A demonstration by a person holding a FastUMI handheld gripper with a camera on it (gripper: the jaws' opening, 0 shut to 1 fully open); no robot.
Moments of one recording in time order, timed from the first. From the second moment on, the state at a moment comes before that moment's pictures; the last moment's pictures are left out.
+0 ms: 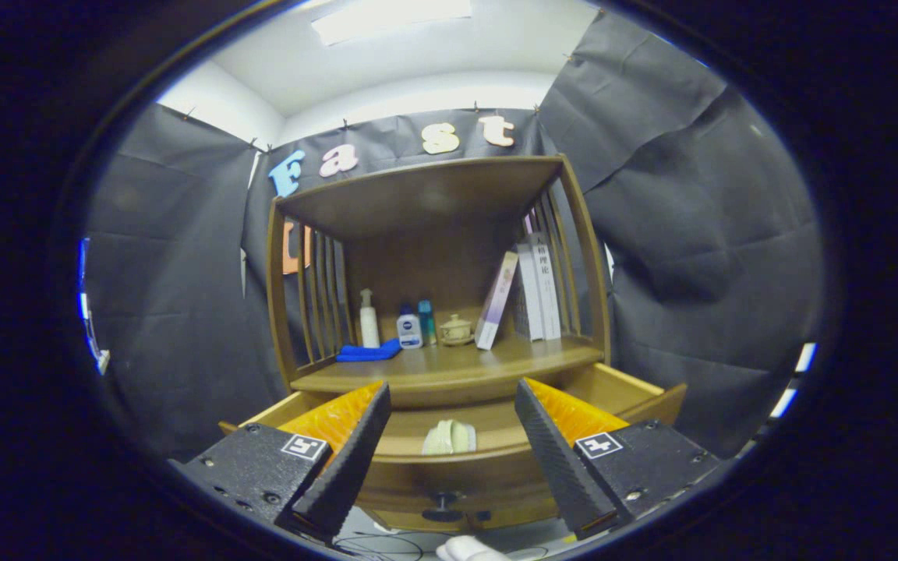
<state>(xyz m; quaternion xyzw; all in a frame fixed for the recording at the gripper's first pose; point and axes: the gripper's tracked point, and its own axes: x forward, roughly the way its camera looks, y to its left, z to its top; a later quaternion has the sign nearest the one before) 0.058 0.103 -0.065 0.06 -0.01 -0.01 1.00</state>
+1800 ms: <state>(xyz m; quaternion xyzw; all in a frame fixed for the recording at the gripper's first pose) 0.208 0.131 -0.243 0.03 0.57 -0.03 0.82</state>
